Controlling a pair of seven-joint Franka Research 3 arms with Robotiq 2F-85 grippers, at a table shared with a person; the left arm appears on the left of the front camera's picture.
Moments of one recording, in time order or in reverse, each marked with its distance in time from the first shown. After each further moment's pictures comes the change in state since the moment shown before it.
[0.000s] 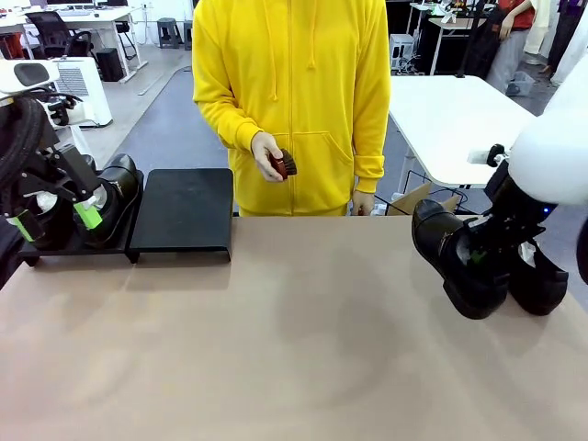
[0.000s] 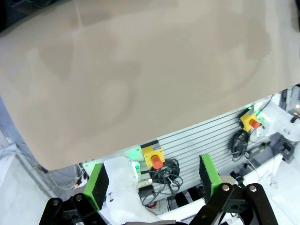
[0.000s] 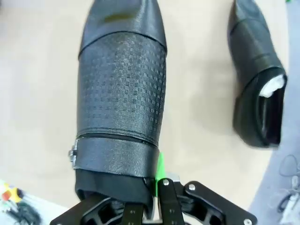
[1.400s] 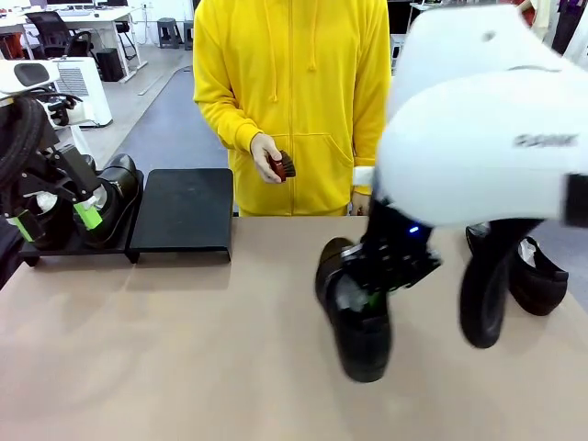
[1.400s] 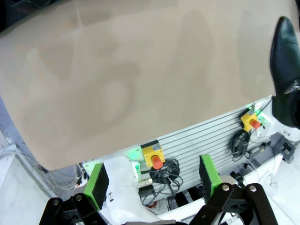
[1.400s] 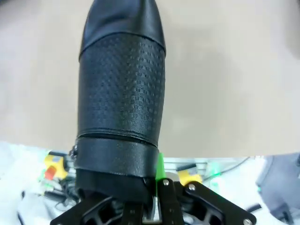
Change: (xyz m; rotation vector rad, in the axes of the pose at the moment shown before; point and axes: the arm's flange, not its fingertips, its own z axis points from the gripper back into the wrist) left arm 0.000 0.000 0.000 0.001 0.000 0.000; right arm -0.055 0.235 0.018 0.002 0.208 -0.098
